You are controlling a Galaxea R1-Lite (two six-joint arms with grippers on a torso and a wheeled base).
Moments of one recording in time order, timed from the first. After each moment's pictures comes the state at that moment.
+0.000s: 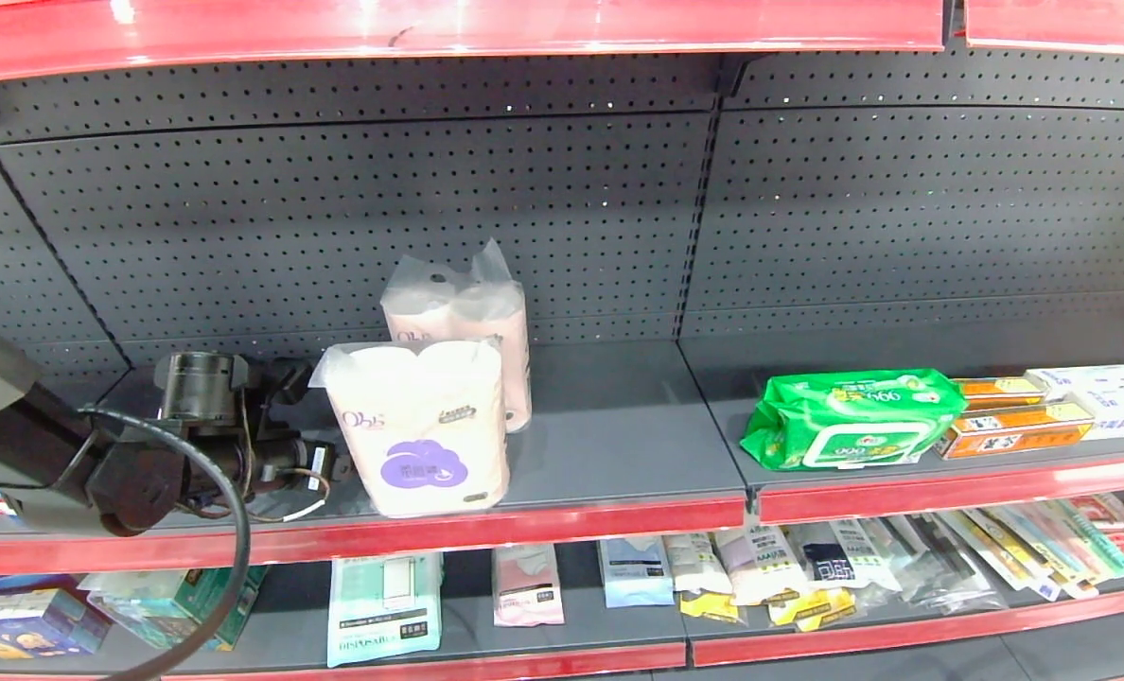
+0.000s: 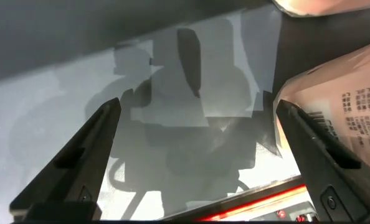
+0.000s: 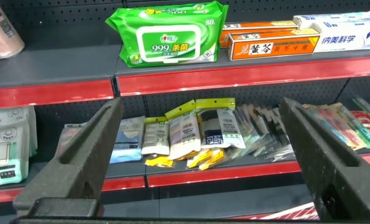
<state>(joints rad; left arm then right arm) -0.02 2.02 -0.73 -0.57 -0.16 0.14 0.00 0.00 0.00 0.01 -0.05 0.00</state>
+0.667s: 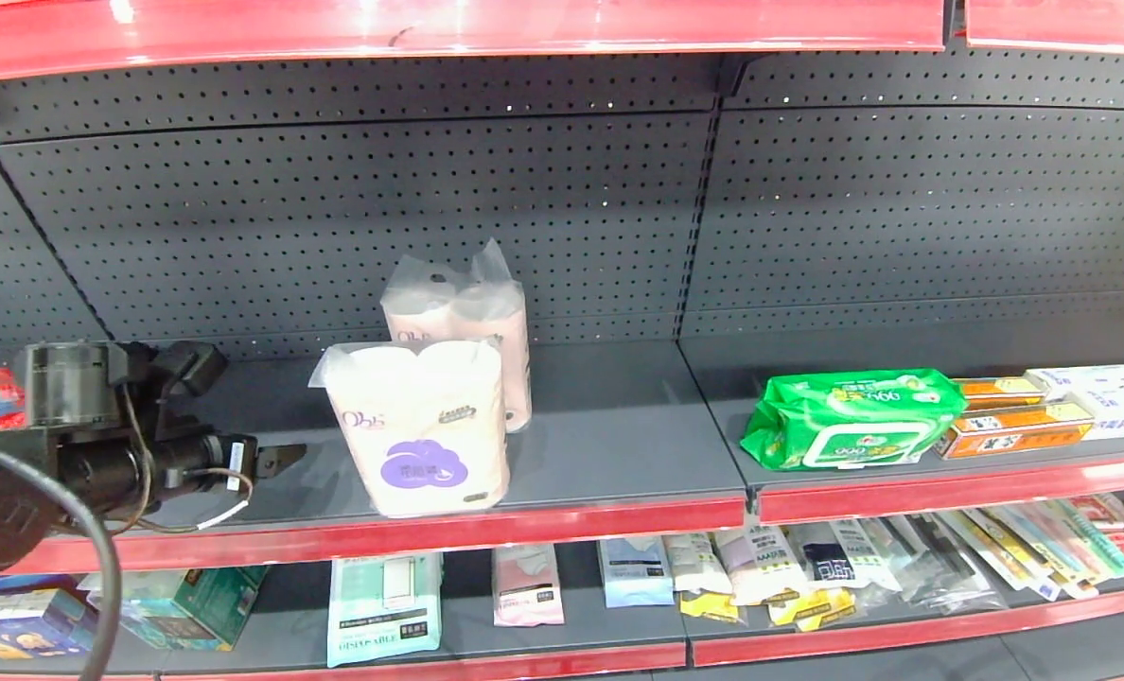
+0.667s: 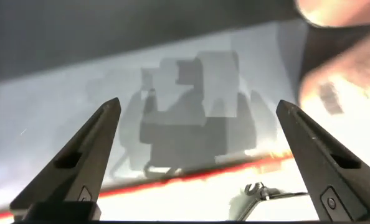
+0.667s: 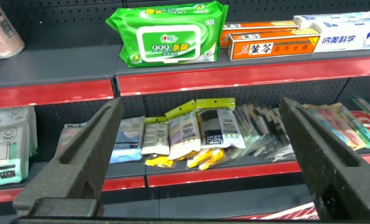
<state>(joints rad) 0.11 1.76 -0.59 -0.55 -0.16 0.18 0.00 0.00 0.00 0.01 -0.05 0.00</state>
